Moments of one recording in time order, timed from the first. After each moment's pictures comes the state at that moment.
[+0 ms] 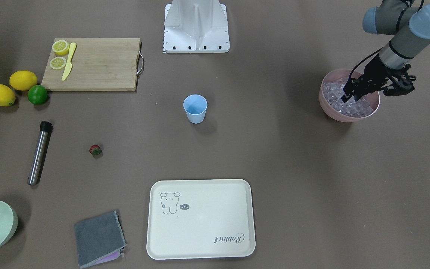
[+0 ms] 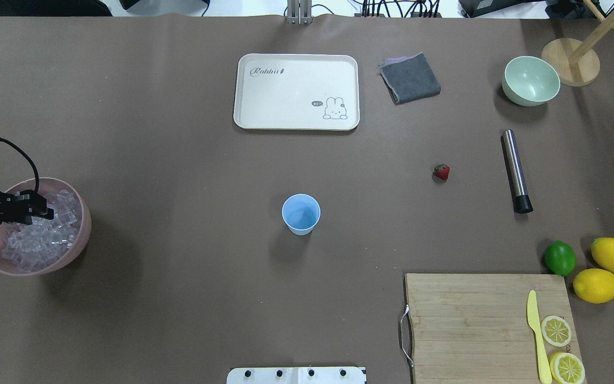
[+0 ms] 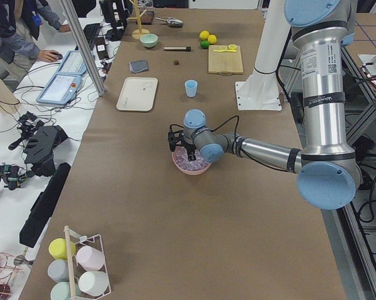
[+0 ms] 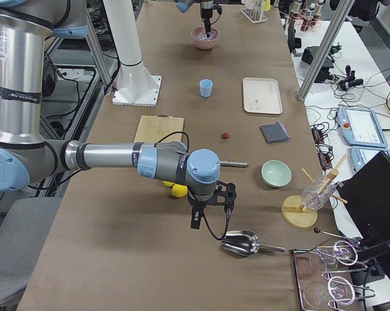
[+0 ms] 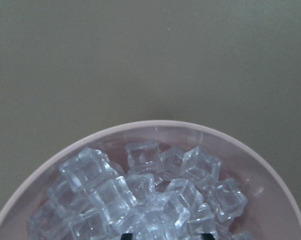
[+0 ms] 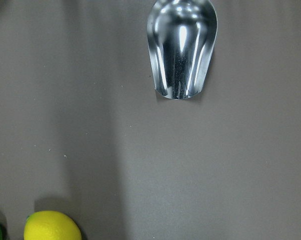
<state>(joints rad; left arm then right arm) -0.87 -1.42 -1.84 -2.26 -2.16 -1.20 1.65 -1.72 1.79 -1.76 2.36 -0.03</state>
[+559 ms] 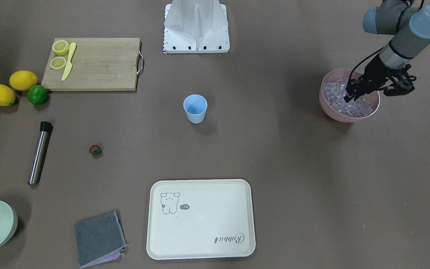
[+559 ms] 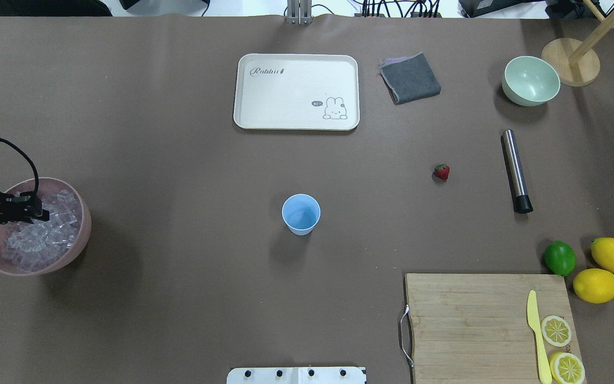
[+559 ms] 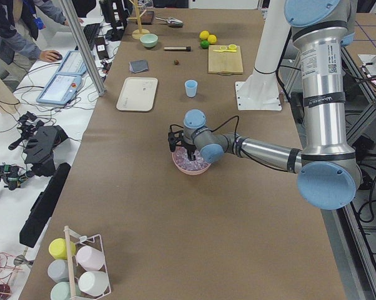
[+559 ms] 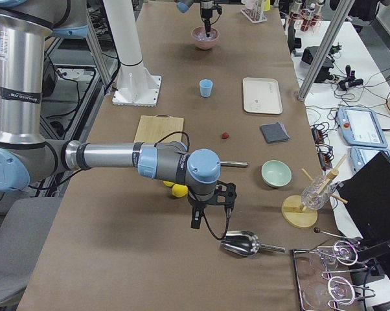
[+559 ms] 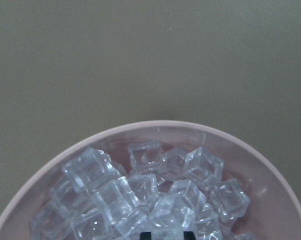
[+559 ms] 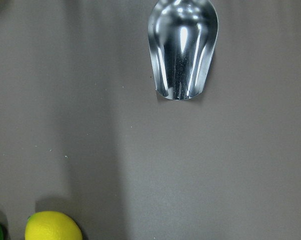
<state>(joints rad) -0.87 -1.42 -1.84 -2.26 -2.17 -1.19 1.65 -1.72 1.79 -1.76 2.36 -0.03</state>
